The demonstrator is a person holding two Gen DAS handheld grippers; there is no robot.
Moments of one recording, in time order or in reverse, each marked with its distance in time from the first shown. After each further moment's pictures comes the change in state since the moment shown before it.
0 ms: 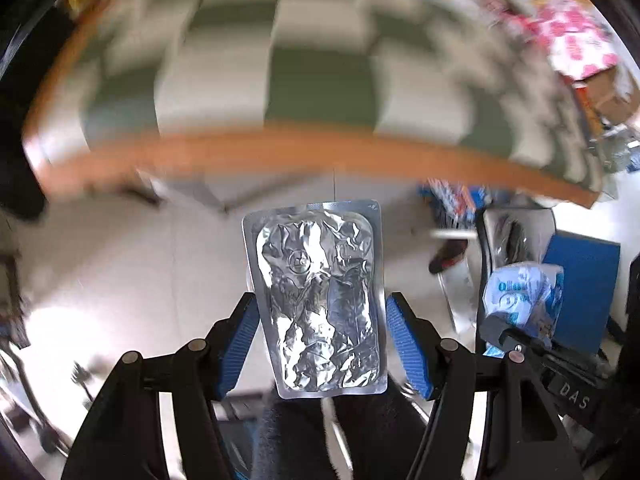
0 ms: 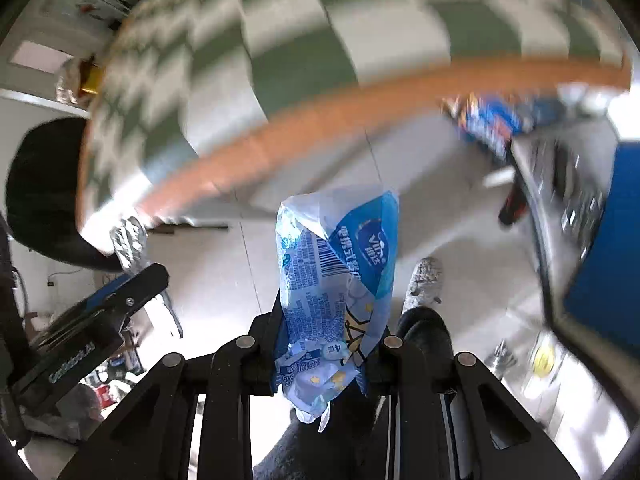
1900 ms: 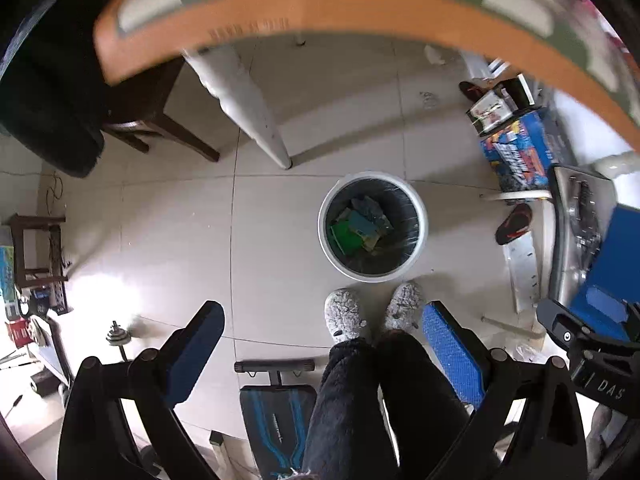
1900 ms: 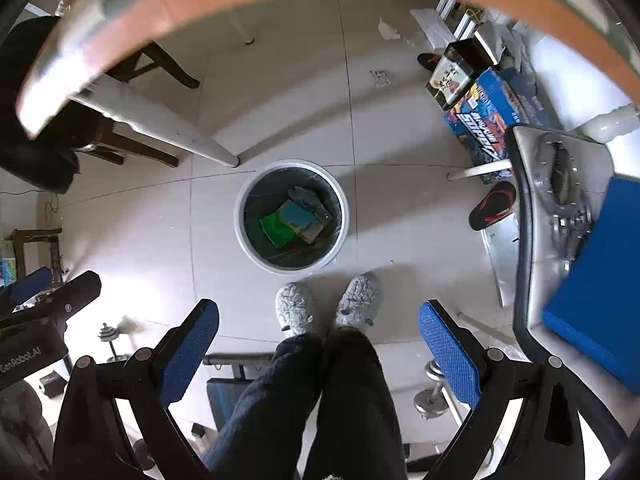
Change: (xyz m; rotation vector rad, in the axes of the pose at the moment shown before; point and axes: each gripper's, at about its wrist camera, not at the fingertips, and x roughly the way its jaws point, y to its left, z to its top) left arm 0.012 0.035 -0.084 -0.001 -0.009 0.218; right arm 0.030 0.010 -0.066 -0.238 0.012 -0.214
